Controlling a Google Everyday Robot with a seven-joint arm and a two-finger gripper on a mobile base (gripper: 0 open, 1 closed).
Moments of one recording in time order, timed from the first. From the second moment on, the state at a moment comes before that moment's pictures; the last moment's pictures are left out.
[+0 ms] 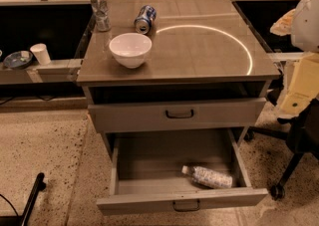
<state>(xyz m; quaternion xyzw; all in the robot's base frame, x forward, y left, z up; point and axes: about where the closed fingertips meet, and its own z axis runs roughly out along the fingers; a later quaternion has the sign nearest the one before) 0.438 -0.217 0.976 -0.60 0.78 -0.03 0.16</state>
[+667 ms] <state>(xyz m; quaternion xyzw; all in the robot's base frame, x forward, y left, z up) 0.445 -0.215 0.955 -0.60 0.79 -0.03 0.15</state>
